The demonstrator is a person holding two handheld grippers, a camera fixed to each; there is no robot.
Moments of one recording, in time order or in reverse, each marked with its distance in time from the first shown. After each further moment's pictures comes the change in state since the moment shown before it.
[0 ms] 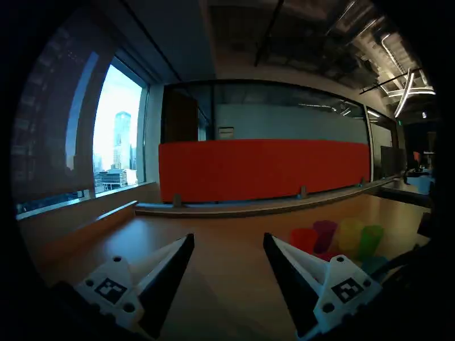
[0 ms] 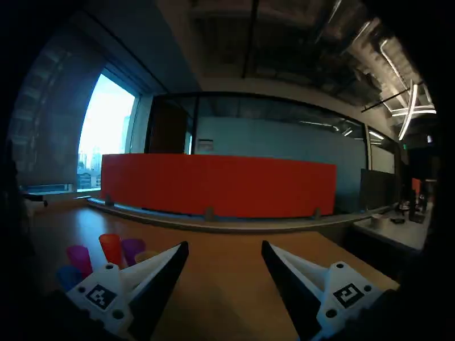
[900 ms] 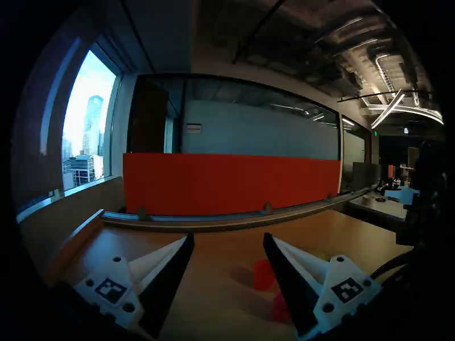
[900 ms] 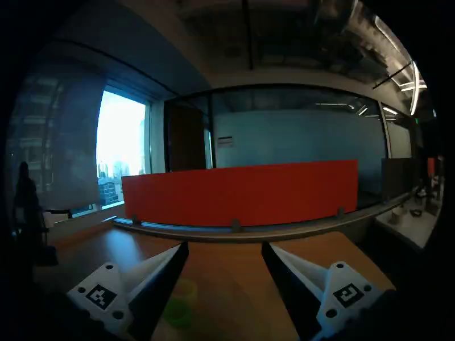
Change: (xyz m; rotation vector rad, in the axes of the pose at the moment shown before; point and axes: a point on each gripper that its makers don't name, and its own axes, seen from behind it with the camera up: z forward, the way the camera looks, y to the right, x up) left arm 0.106 0.038 0.025 -0.242 -0.056 -0.063; right arm 0.084 -0.013 0.006 0.171 -0.049 0.127
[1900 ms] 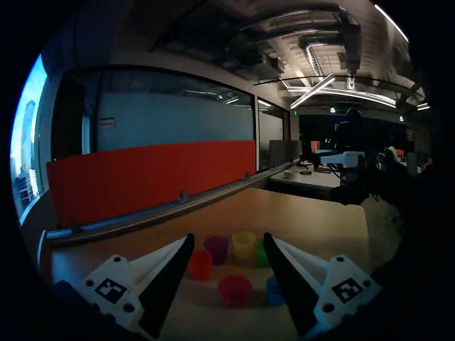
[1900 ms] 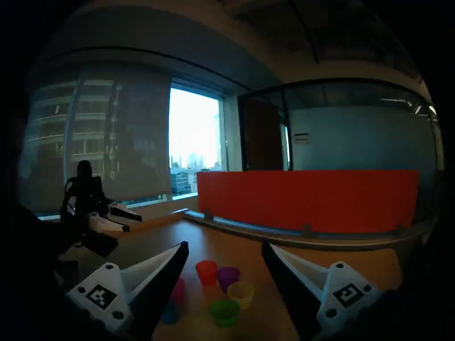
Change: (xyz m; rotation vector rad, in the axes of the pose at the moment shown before) left arm -0.020 0.093 -0.018 -0.547 -0.088 0.123; right arm 0.023 -0.087 -0.014 0.474 -0.054 -0.060
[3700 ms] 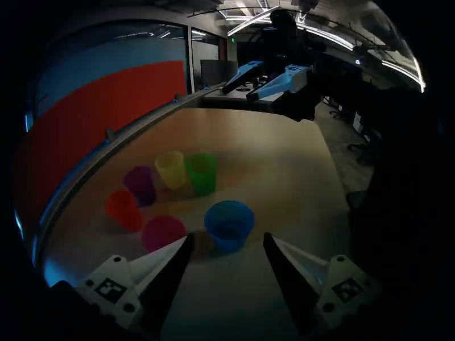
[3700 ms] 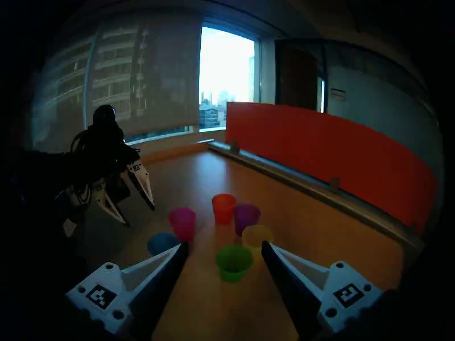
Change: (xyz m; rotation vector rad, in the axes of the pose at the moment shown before) left arm -0.151 0.102 0.025 -0.368 -0.463 0.166; right arm -0.115 -0.011 0.007 0.175 -0.390 -0.109
